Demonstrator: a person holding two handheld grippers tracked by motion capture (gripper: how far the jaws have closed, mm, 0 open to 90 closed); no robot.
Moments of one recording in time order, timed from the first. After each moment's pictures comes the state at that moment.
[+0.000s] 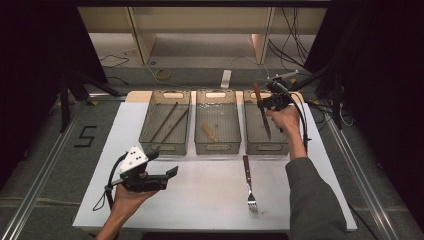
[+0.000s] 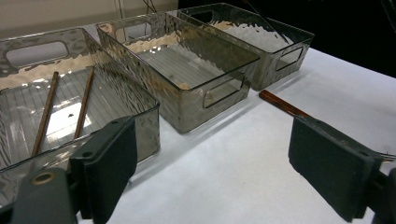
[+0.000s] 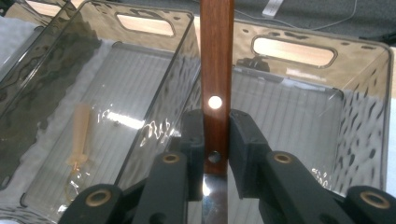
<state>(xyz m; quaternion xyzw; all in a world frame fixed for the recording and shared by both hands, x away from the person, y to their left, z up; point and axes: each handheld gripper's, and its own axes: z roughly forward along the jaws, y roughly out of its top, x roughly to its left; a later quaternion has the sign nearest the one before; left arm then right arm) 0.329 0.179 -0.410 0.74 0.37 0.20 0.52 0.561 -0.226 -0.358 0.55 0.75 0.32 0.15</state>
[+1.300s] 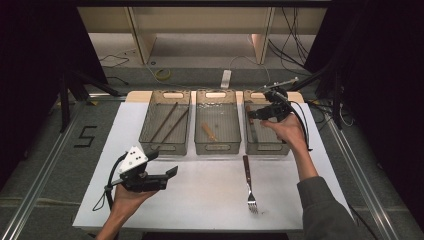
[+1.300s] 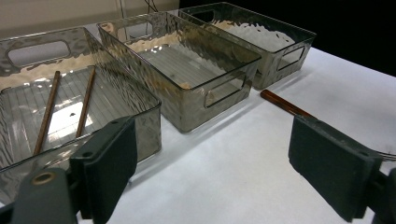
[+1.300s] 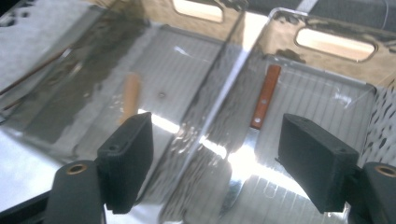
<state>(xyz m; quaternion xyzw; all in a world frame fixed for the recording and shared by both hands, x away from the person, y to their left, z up) 0.329 0.179 -0.410 0.74 0.37 0.20 0.52 0.510 -0.213 -0.344 0.50 0.78 0.34 0.14</state>
